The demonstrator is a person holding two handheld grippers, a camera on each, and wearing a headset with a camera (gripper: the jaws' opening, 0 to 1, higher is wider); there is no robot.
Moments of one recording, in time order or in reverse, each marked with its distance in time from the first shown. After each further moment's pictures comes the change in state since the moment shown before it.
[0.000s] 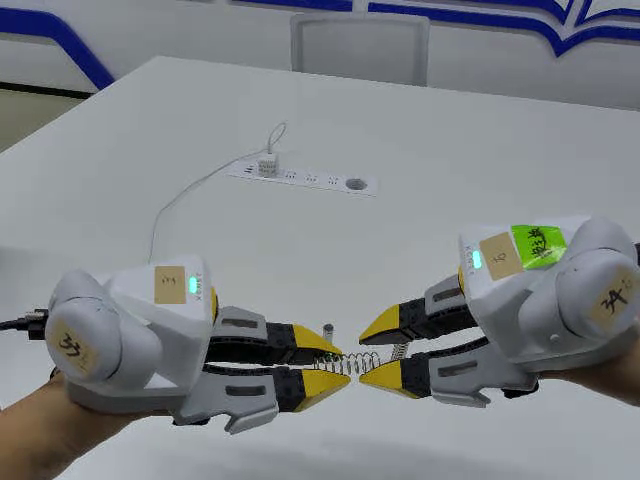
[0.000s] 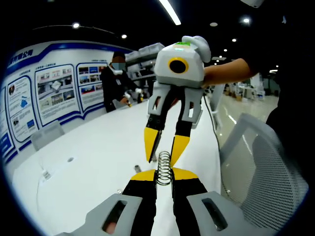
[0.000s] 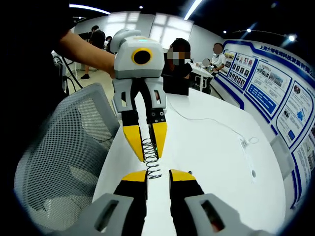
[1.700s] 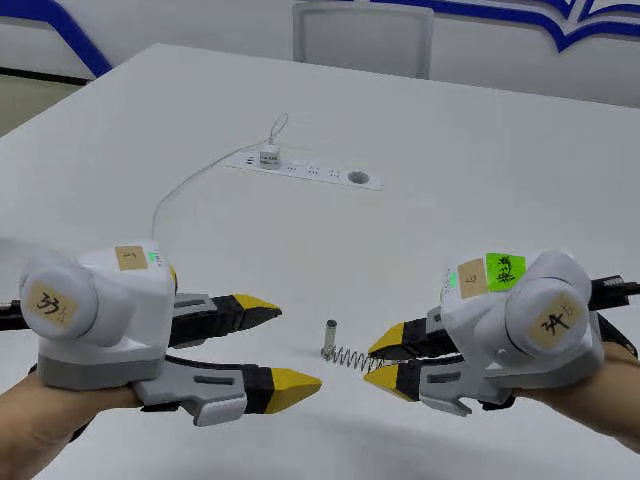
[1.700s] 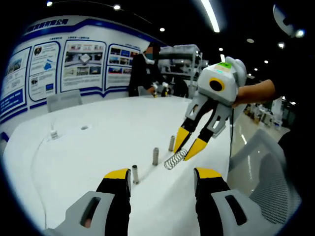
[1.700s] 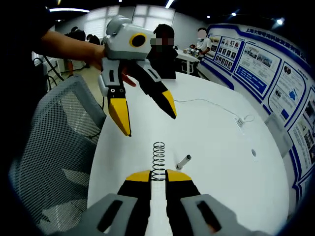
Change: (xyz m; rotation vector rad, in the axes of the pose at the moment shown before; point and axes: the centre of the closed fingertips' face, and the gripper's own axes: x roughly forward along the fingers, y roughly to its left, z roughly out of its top) left arm -0.020 0.035 -0.030 -0.282 0.013 0.136; right arm 0.017 -0.007 -0.029 0.107 0.101 -0.097
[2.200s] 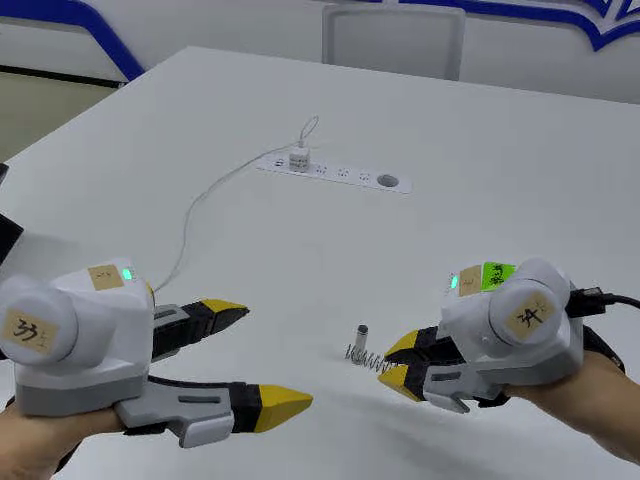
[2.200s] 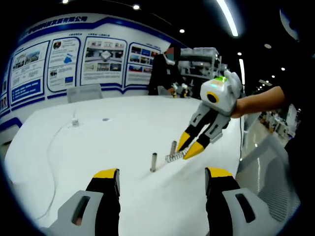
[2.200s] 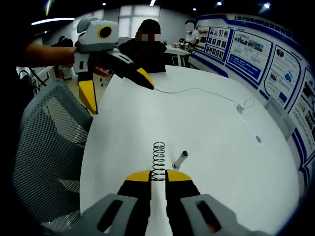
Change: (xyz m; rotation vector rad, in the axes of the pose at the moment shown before) left arm -0.034 0.027 -0.010 -0.092 -0.031 0.156; right arm 0.028 -0.018 -0.013 0.128 0.014 -0.014
